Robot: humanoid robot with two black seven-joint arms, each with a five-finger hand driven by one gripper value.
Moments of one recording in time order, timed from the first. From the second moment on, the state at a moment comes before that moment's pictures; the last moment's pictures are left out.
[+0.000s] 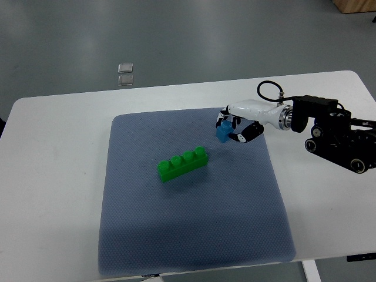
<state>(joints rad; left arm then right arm) 0.01 0.00 -0.09 -0.17 0.07 0.02 0.17 0.98 -0.43 0.21 1.01 -1.48 0.05 0.23</state>
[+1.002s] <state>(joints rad) 0.01 0.00 -0.09 -0.17 0.07 0.02 0.17 1.06 -0.37 0.13 1.19 -1.52 0.06 0.24</state>
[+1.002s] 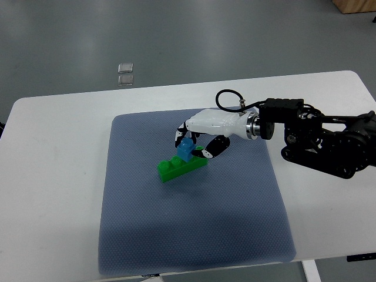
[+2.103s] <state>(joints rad) 0.01 0.00 -0.09 -0.17 0.07 0.02 0.17 1.07 -0.33 0.06 1.11 -1.54 0.06 0.24</state>
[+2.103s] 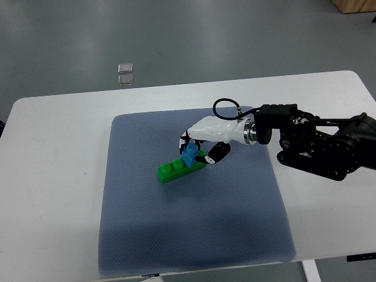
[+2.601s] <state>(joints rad) 0.01 0.00 -0.09 -0.17 0.07 0.02 0.17 1.07 -0.31 0.06 1.08 -1.55 0.06 0.24</state>
